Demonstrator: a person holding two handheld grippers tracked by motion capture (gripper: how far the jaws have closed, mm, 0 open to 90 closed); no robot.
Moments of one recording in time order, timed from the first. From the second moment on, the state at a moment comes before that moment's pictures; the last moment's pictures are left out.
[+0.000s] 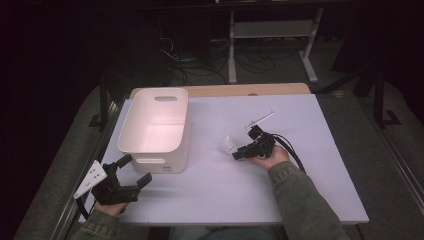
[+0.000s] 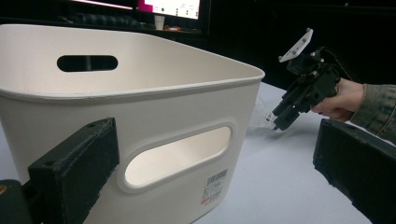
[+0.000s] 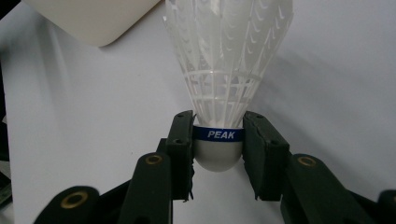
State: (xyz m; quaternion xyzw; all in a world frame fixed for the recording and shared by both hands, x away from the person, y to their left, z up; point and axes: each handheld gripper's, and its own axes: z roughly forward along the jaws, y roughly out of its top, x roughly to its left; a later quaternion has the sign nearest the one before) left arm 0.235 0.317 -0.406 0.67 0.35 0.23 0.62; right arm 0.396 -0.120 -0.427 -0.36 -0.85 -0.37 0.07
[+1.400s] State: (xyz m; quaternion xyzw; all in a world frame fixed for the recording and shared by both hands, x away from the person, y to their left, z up) left arm 0.235 0.317 -0.406 0.66 0.35 0.23 0.62; right arm 0.393 -0.123 -0.368 -0.34 -0.85 -0.41 0.04
